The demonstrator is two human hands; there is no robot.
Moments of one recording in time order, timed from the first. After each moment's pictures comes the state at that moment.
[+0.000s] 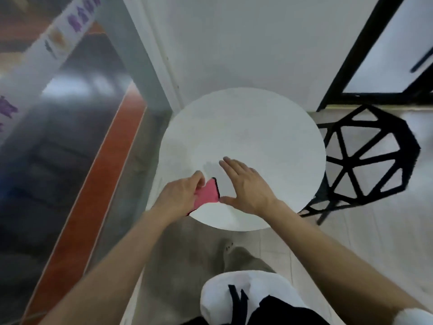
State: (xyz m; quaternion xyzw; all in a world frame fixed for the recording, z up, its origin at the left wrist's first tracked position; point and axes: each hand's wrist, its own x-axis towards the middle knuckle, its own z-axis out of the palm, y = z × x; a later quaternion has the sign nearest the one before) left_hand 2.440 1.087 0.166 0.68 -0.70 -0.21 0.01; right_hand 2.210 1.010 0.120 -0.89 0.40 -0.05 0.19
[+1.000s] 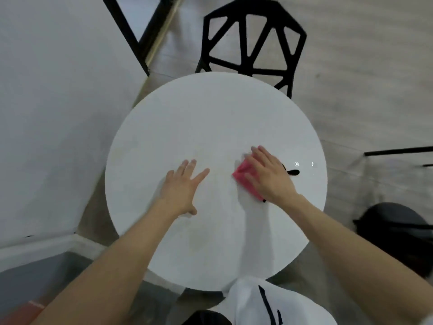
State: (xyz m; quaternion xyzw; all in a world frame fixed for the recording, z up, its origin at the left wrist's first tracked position) left_hand 2.483 0.680 0.027 0.07 -0.95 0.00 -0.31; right_hand 2.335 0.945 -0.038 -0.37 0.91 -0.17 0.12
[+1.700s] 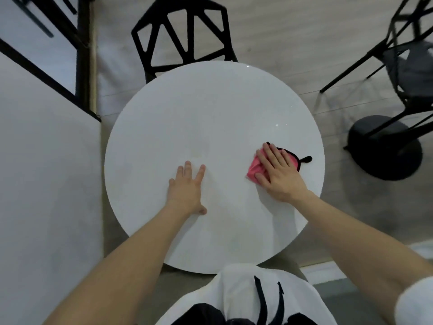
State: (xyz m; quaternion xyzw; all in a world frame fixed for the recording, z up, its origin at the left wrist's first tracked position) left_hand 2.507 0.645 0.006 -0.07 -0.94 0.08 -0.32; right_hand 2.501 0.957 -0.073 -0.13 0.98 -0.09 0.11
